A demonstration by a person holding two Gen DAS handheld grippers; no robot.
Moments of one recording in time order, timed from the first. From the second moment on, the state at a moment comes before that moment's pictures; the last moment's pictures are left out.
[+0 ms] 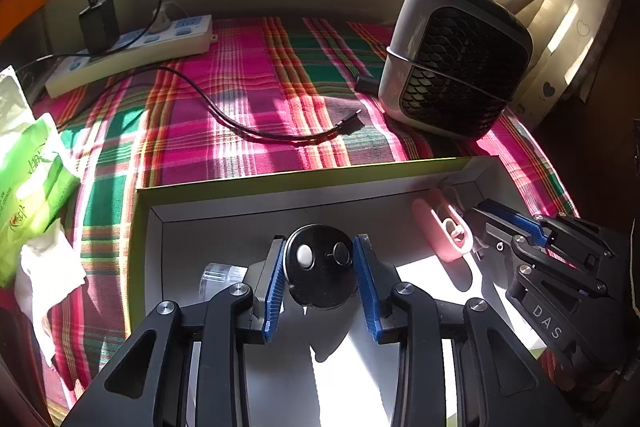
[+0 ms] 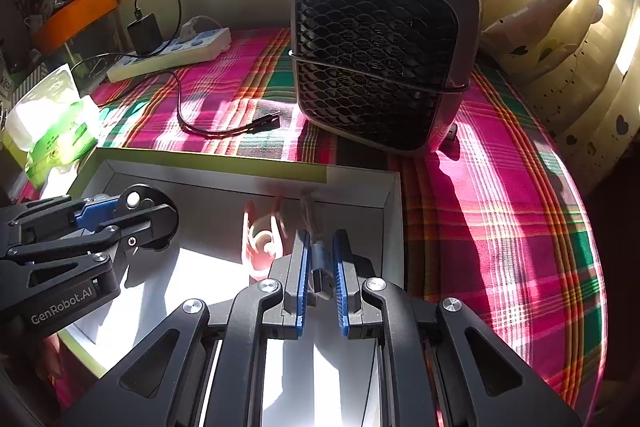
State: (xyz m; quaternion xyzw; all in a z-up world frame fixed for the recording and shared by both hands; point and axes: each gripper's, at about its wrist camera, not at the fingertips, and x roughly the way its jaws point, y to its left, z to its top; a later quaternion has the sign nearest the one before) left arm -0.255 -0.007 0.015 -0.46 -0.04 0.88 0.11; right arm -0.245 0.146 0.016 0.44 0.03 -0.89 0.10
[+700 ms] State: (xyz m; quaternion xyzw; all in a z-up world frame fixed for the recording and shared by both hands) left arm -0.234 -0.018 0.033 -0.45 -0.05 0.89 0.11; right arm -0.224 0.148 0.028 0.42 0.03 -0.90 0.10
